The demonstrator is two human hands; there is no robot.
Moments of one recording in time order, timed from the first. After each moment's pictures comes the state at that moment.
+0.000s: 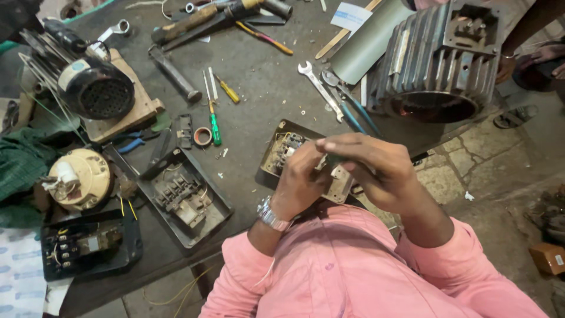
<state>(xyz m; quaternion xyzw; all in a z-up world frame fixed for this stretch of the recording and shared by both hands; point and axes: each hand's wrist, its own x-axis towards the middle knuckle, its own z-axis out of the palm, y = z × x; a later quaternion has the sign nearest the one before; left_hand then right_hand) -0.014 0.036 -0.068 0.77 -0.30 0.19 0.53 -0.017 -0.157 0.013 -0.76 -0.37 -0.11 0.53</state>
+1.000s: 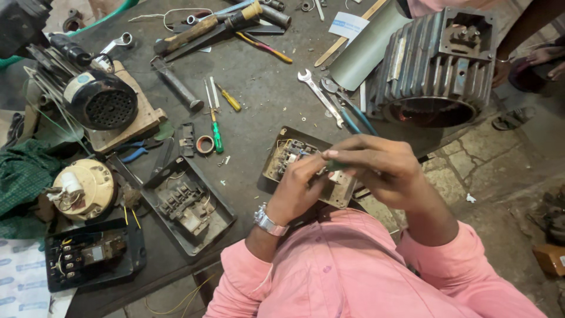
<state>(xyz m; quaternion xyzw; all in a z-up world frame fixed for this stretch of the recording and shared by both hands) -0.012 0.045 -0.074 0.78 -0.32 0.14 0.52 -0.011 -0.161 0.024 -0.77 -0.37 -0.10 0.51</state>
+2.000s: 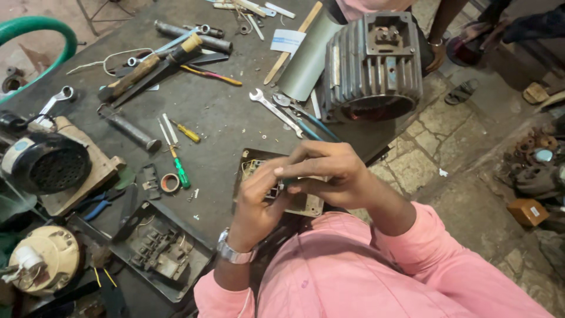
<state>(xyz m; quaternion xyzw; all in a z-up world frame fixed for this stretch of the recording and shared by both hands) -0.004 0.055 -0.024 0.75 -0.35 0.10 0.56 -0.006 -0.157 0.022 -0.74 -0.35 -0.05 0.57</state>
